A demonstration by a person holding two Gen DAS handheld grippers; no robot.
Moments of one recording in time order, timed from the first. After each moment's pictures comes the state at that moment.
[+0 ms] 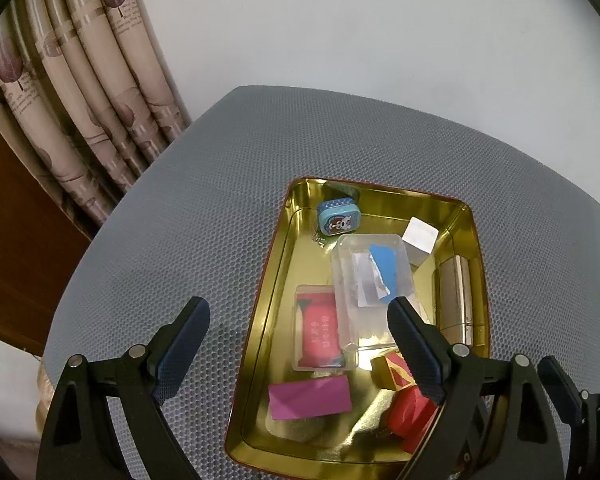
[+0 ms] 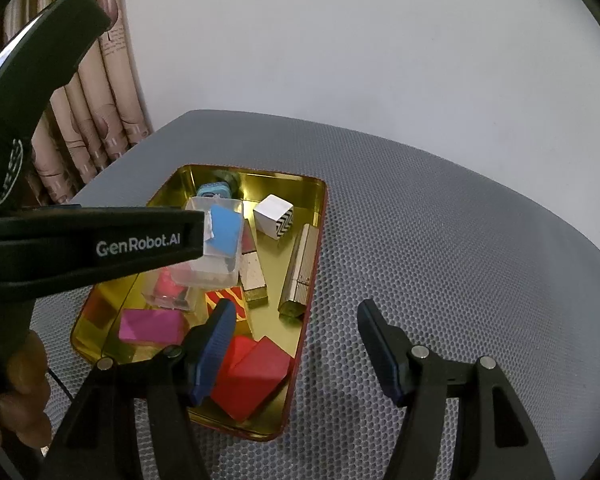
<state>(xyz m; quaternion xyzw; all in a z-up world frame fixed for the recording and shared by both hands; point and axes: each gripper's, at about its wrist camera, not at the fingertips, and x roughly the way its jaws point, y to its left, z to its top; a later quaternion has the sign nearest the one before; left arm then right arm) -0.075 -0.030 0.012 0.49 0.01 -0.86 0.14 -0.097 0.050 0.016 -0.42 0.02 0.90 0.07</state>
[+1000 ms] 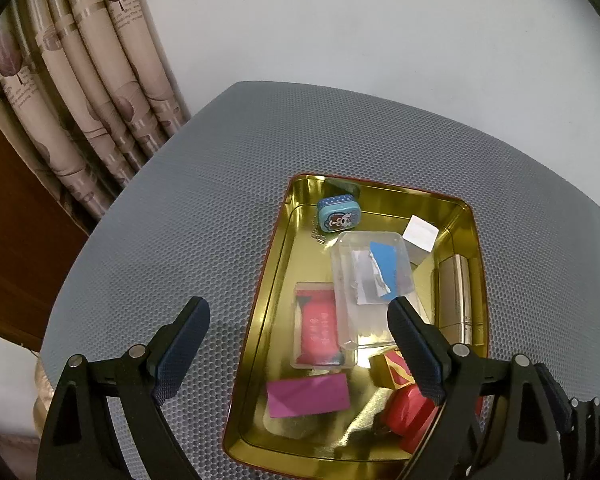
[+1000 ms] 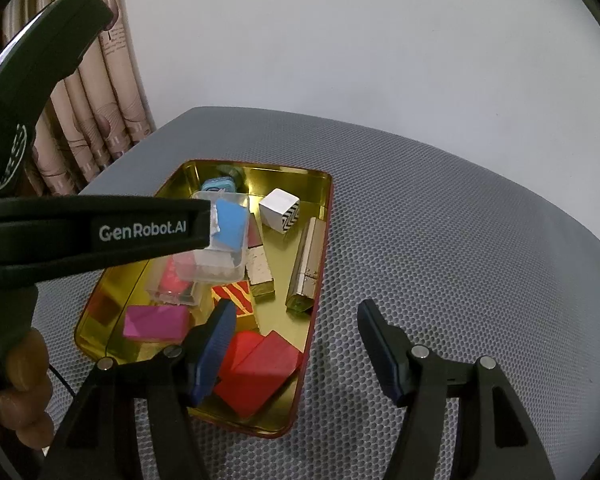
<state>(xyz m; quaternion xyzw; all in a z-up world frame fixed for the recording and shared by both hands) -0.073 -0.037 0.012 0.49 0.02 -0.86 0.14 -0.092 0.048 0.010 -0.43 0.03 0.90 0.06</state>
